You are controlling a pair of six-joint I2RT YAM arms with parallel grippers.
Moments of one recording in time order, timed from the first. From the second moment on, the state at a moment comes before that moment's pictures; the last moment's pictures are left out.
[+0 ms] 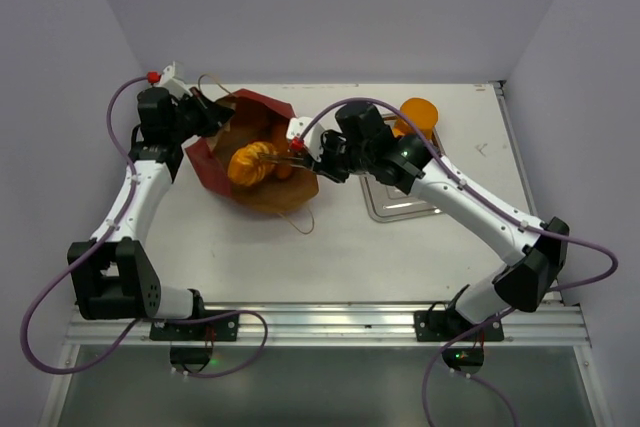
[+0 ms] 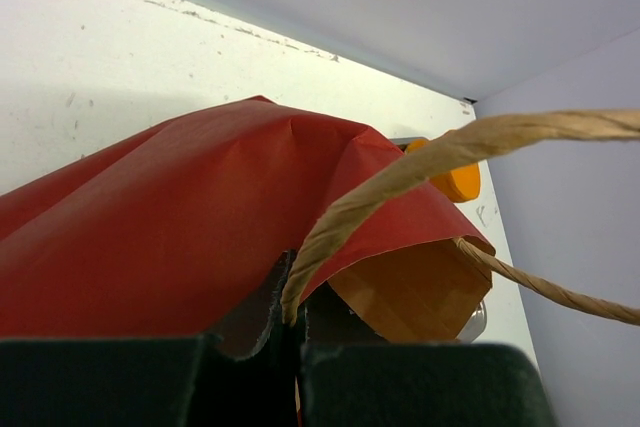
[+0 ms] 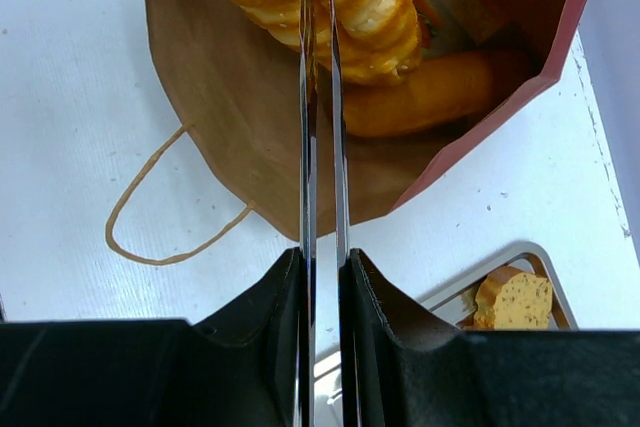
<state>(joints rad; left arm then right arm) 0.05 1.38 1.09 -0.02 0.46 -0.60 0.82 1.52 1.54 -0.65 -0.20 -0.52</state>
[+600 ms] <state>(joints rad) 0.05 1.44 1.15 -0.02 0.42 -0.62 0.77 1.45 1.65 -0.72 -0.28 -0.43</state>
